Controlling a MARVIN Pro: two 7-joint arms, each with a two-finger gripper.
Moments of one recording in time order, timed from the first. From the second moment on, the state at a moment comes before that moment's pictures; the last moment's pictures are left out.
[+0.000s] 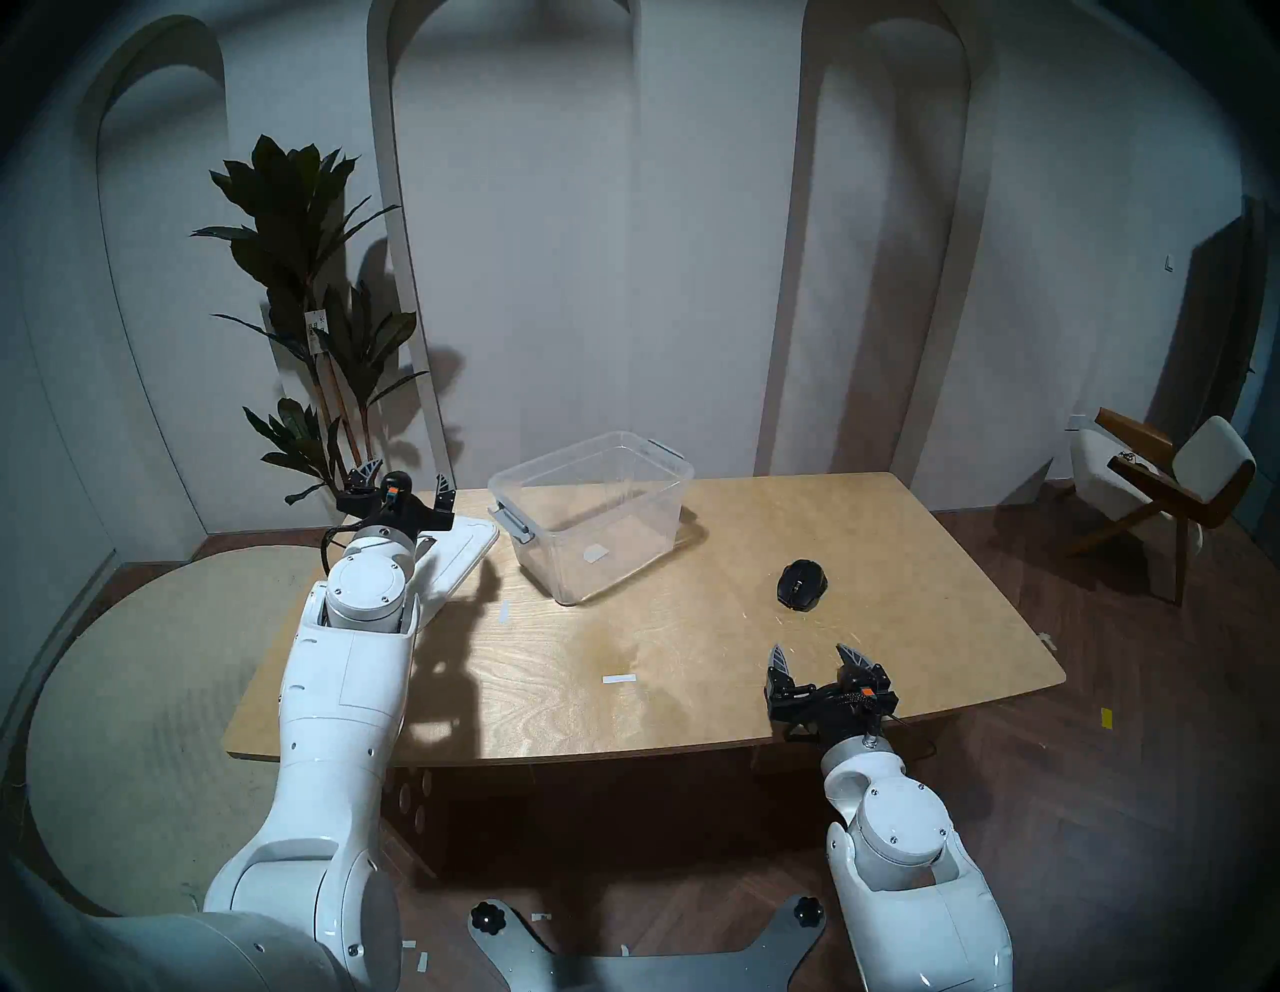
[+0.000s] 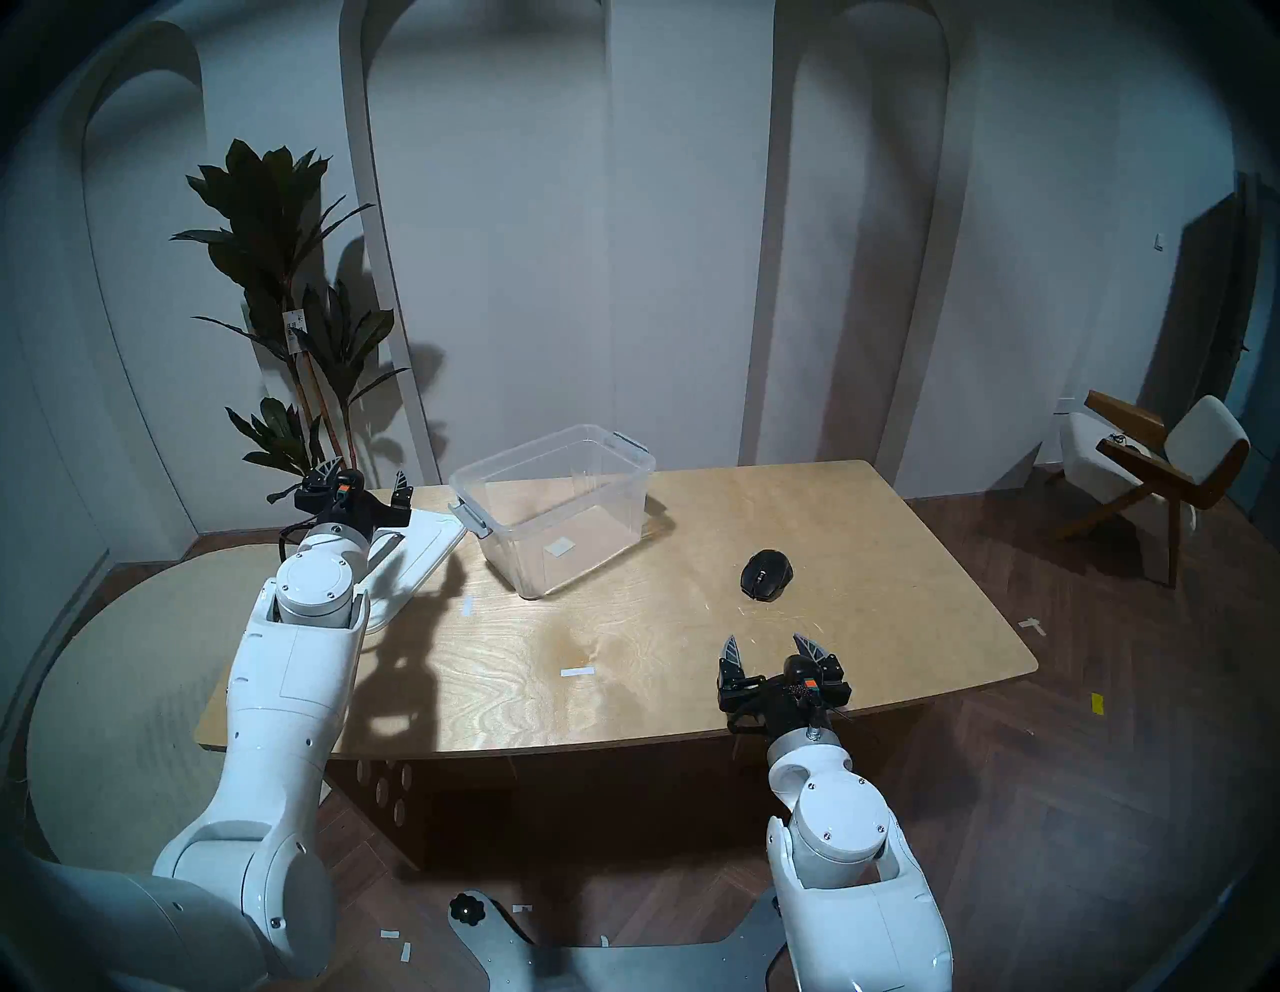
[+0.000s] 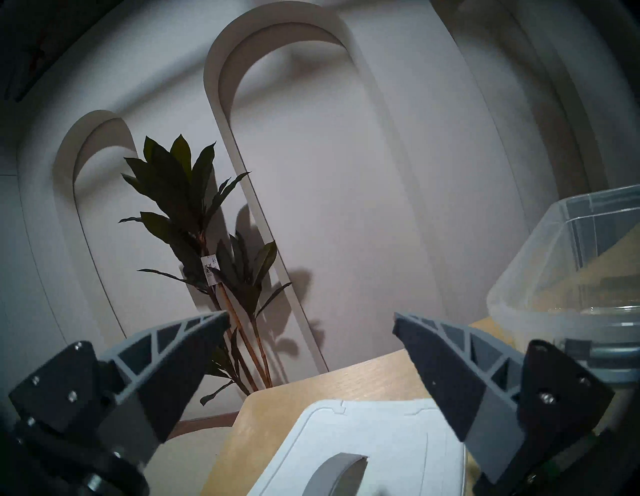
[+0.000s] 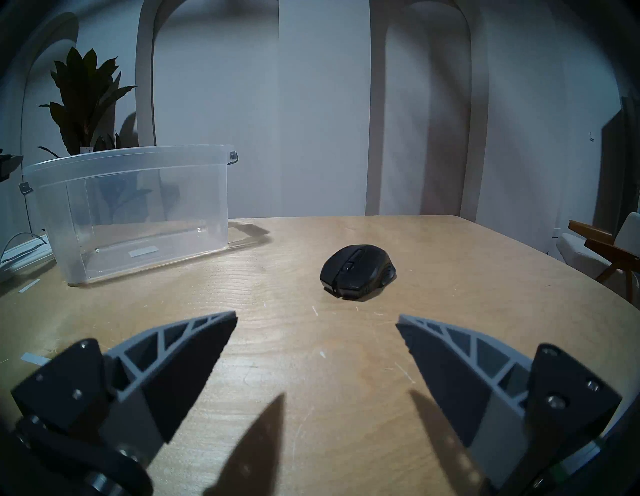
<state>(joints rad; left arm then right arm) 1.20 -1.42 -1.80 -1.22 0.32 -0.07 -0.08 -1.90 -1.55 1.56 -1.73 0.02 -0.03 -0.01</state>
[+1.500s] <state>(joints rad) 1.38 -1.42 -1.81 -1.55 0.25 0.22 -0.27 -1.81 -1.57 1.49 -1.67 -0.06 -0.04 -0.15</state>
